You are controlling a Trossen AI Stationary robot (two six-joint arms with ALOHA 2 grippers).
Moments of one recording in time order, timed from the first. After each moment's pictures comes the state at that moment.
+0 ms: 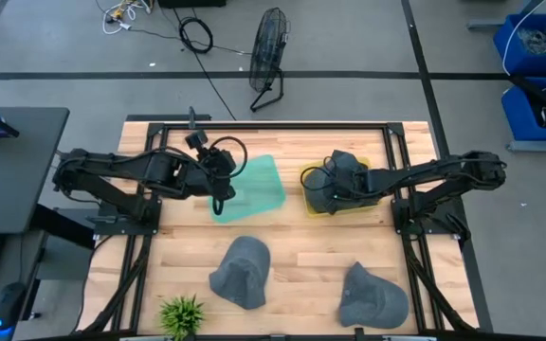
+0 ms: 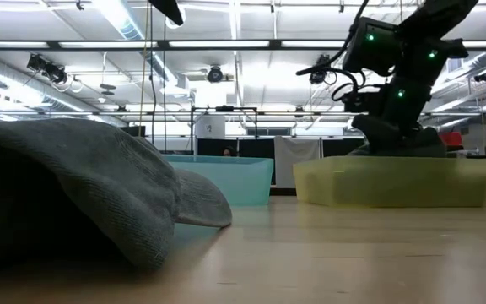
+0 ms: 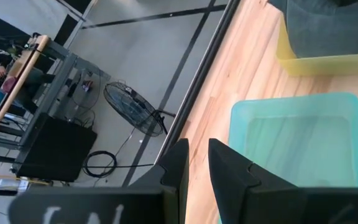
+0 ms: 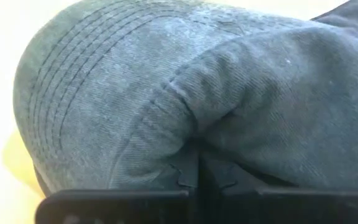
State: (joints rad) left arm -0.15 1.39 1.50 -1.07 -0.90 -0.15; right arm -0.06 1.41 0.66 -0.54 0.39 0.60
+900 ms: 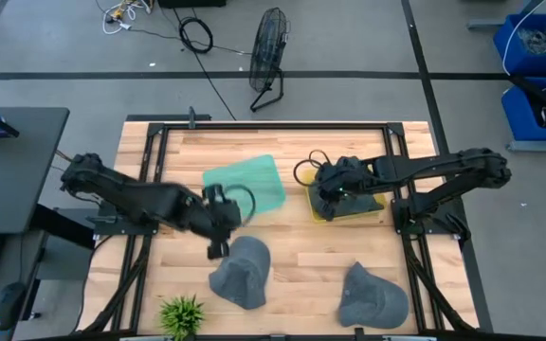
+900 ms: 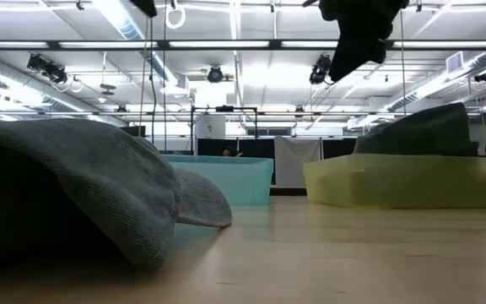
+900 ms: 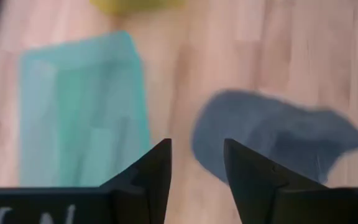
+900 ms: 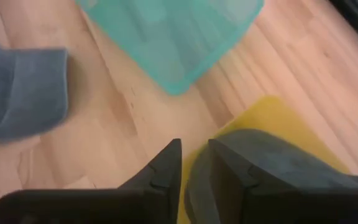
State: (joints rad) left arm -0.41 1.50 1.50 -1.10 -0.35 -0.44; right arm 0.06 1.33 1.16 -0.82 0.24 0.47
